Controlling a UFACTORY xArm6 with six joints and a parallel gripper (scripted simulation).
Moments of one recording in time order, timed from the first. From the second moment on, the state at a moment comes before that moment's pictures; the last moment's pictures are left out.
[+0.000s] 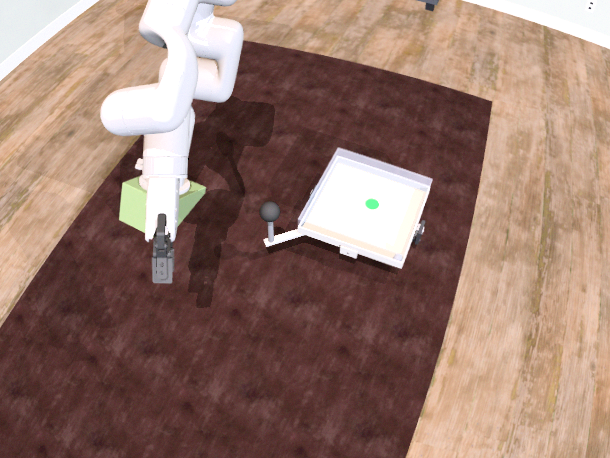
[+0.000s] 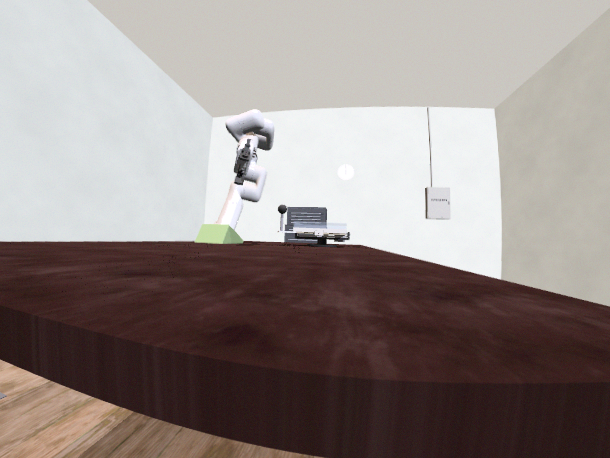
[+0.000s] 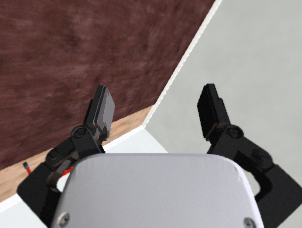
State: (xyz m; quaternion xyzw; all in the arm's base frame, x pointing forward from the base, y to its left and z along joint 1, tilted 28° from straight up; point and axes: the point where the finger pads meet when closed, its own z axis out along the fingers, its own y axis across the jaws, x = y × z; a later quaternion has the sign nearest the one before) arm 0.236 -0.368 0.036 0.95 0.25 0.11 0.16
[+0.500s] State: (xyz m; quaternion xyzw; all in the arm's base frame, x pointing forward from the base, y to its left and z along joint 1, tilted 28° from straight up) arm 0.259 -0.336 0.042 0.92 0.36 0.12 0.13
